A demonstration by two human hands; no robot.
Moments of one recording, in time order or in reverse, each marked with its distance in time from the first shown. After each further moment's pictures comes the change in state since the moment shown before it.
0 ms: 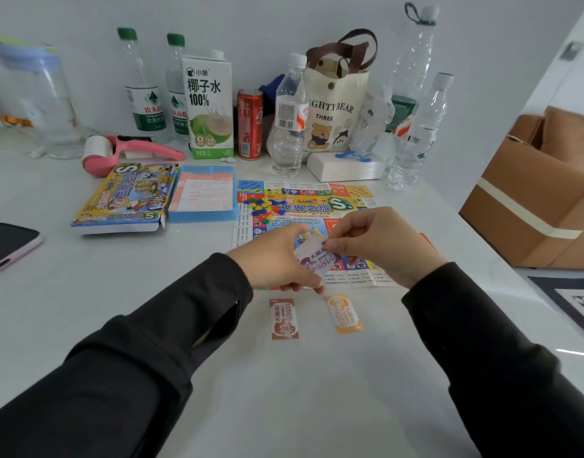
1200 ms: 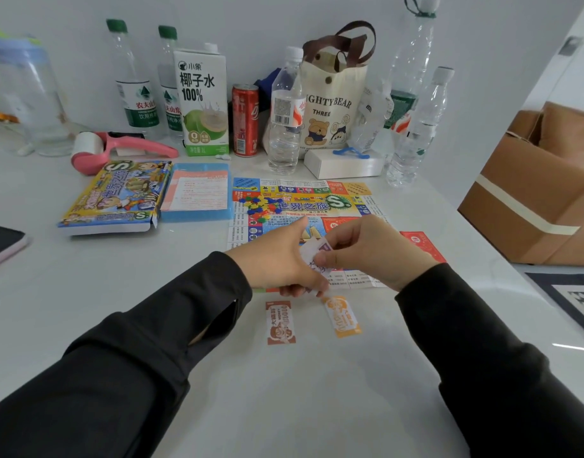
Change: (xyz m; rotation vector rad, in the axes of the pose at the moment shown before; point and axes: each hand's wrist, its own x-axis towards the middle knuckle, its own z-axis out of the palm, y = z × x) left_hand 0.007 0.003 0.003 -0.039 -0.067 0.002; right_hand 0.001 0.000 0.005 -0.150 -0.121 -0.001
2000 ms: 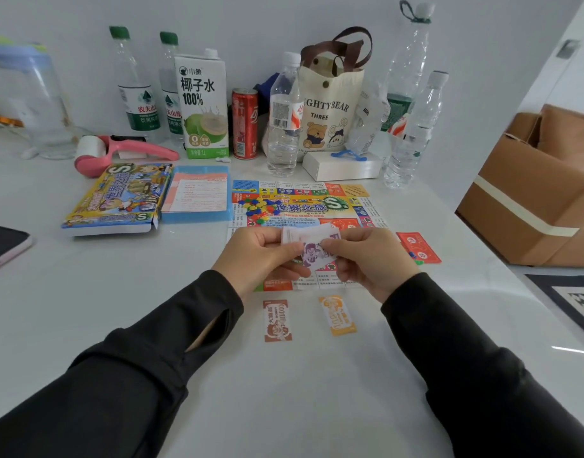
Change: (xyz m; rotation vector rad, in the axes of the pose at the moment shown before) left_hand -0.012 -0.020 0.007 -0.643 0.302 0.123; right_hand 0.000 0.020 0.012 0.553 0.232 0.210
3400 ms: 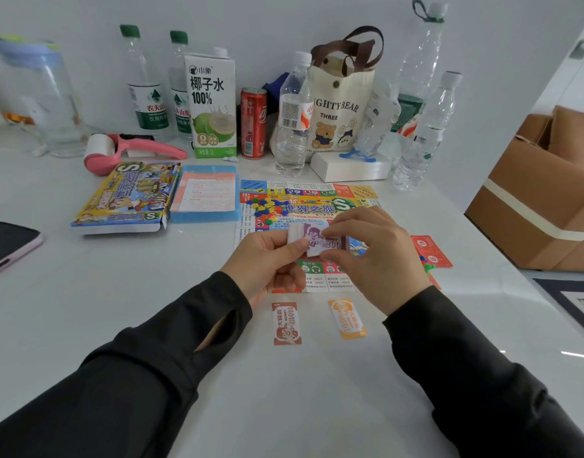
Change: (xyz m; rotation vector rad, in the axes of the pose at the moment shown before) left_hand 0.001 -0.006 -0.005 -0.186 -0.080 -0.039; right_hand -0.007 0.002 0.007 -0.846 0.245 -0.899
